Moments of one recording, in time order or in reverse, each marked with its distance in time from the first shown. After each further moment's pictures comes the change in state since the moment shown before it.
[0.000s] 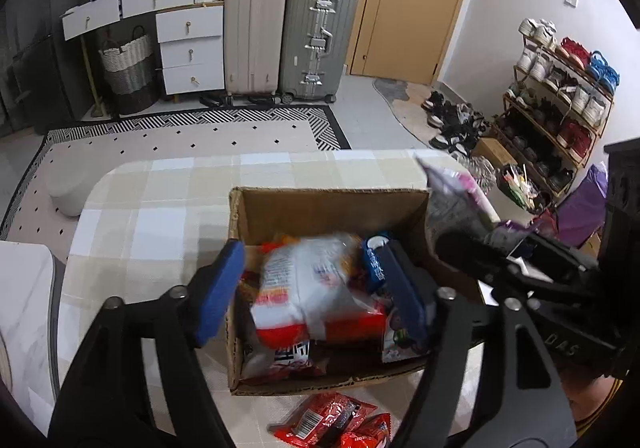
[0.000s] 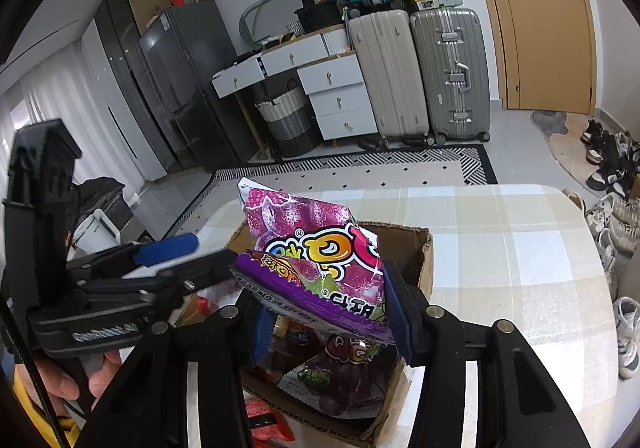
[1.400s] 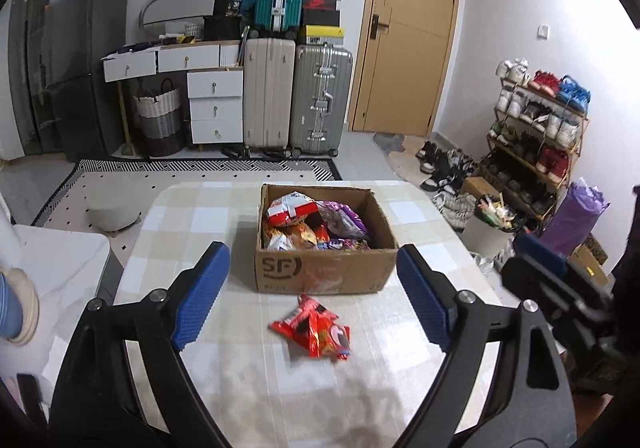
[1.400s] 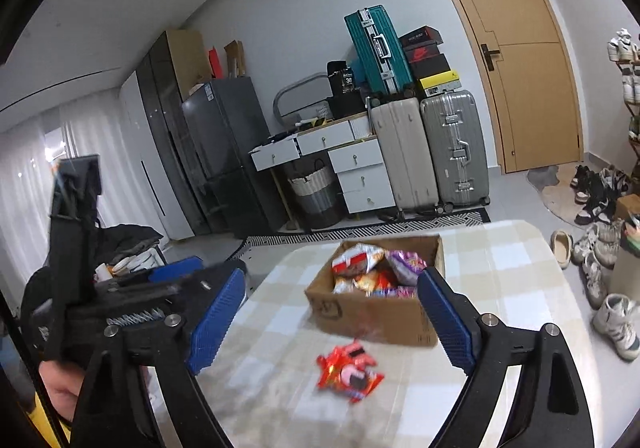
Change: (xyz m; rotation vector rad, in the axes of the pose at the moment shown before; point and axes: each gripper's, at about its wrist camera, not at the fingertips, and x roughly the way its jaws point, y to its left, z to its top) left arm -0.337 -0.039 -0.152 0.000 -0.249 0.035; right arm -0.248 0.101 -0.115 -0.013 -0.325 0.049
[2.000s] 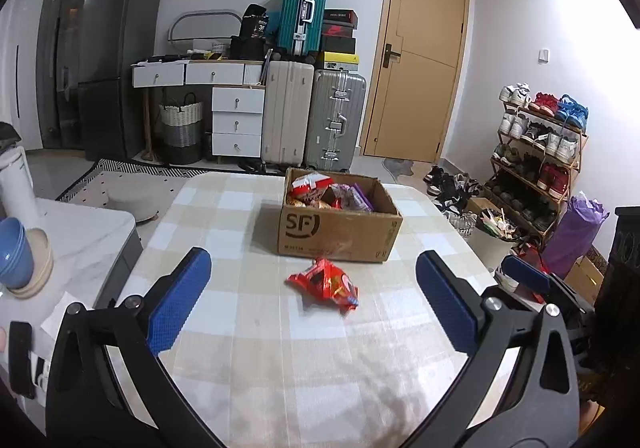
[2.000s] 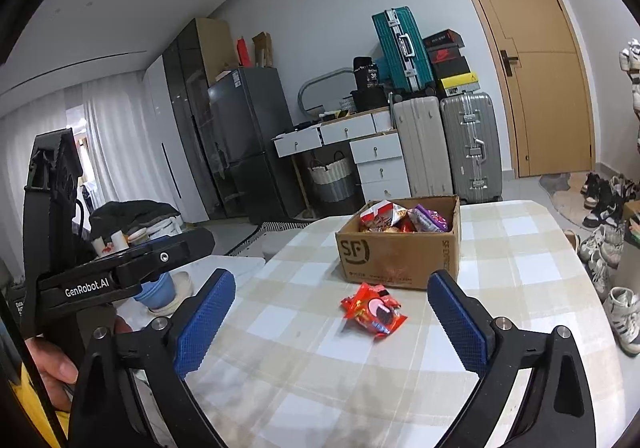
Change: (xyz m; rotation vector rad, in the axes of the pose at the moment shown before) left arm -0.126 0.025 -0.122 -0.049 -0.105 0.036; right arm -0.047 0.037 -0.093 -0.079 -0.009 0.046
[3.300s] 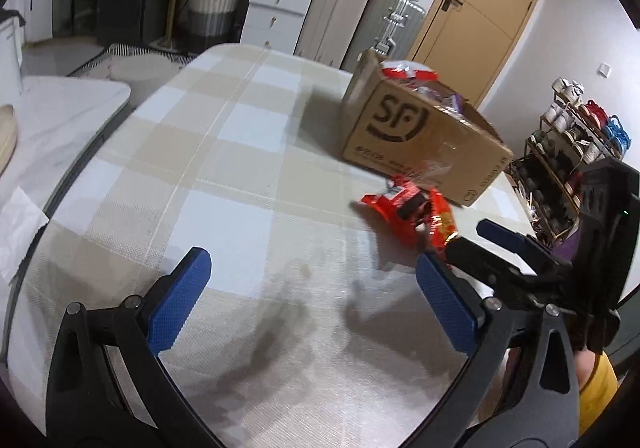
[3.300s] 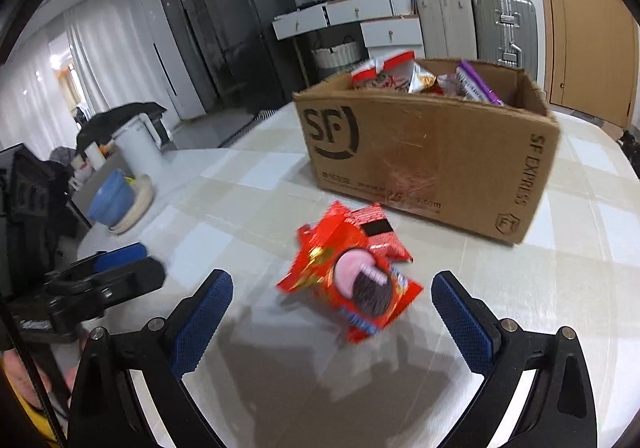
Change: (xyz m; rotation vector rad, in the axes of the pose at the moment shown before) left arm 0.229 0.094 -0.084 -0.247 0.323 0.032; right arm 0.234 -0.059 -0.053 -0.055 0.454 0.041
